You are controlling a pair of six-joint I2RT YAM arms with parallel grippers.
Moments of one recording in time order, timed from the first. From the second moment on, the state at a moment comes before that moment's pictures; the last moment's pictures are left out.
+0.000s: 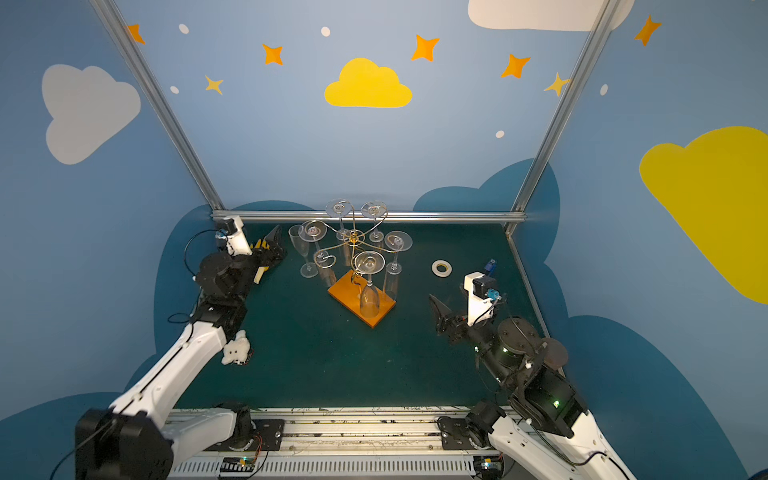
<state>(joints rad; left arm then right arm) -0.13 1.02 0.79 0.28 -0.07 -0.23 0.76 0.54 0.95 -0.53 0.24 0.17</state>
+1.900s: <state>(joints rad) -0.26 0.41 0.60 -0.52 0.43 -0.77 0.57 1.17 1.17 -0.28 -0.46 0.88</state>
